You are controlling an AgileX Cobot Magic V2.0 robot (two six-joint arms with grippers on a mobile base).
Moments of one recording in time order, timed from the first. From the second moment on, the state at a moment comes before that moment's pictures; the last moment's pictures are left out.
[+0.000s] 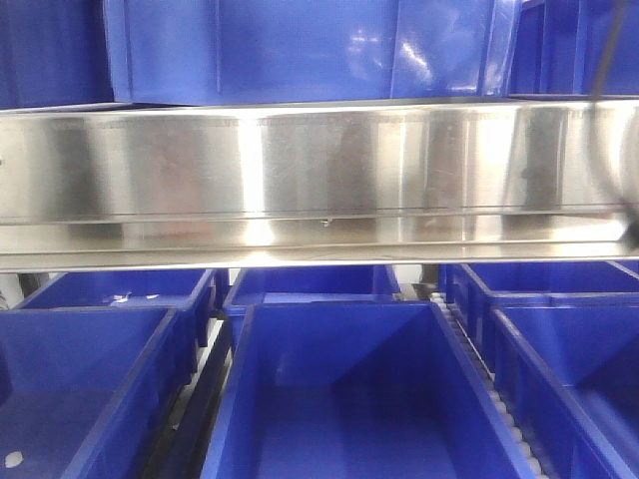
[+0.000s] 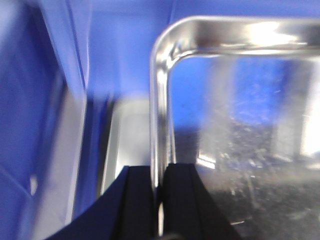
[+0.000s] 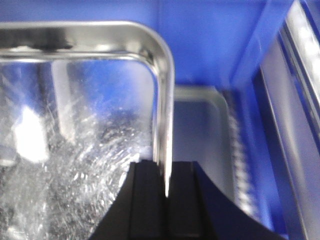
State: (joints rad) left arm -0.55 1.65 -1.72 0.42 1.01 -0.62; right arm 0.56 1.68 -1.82 -0.36 1.14 0.63
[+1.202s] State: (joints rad) left arm -0.48 1.81 -1.70 0.27 1.05 -0.55; right arm 0.52 1.89 -1.82 -0.30 1.20 0.64
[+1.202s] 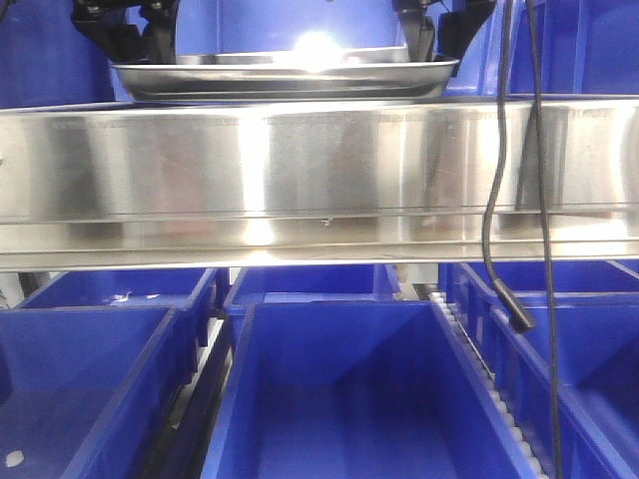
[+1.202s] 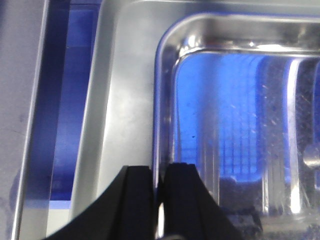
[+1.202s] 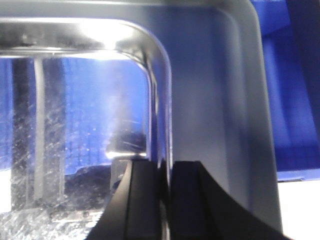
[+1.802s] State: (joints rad) left arm -0.49 1.81 -1.71 0.26 1.02 -0.54; right arm 0.50 1.90 -1.83 -0.28 1.23 0.61
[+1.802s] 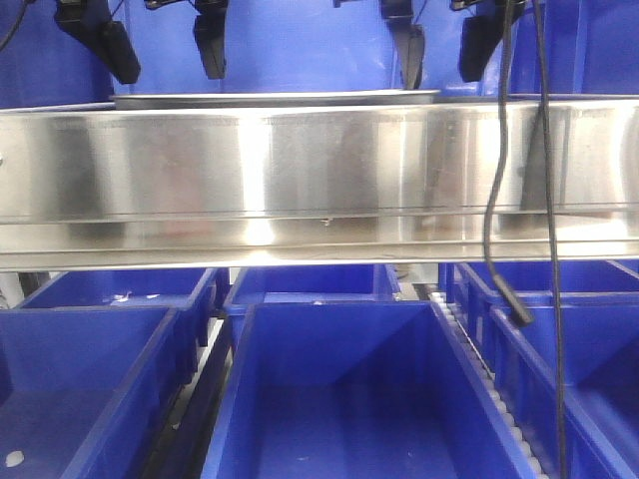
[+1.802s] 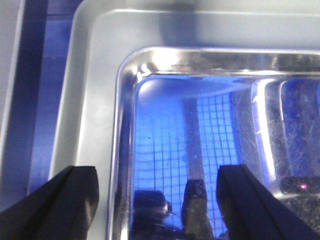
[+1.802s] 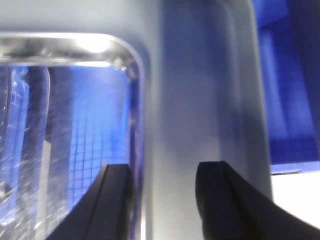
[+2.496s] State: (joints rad) left arm -0.49 1.58 -1.79 0.25 1.07 -0.48; right arm 0.50 1.76 -2.12 -0.21 1.23 0.46
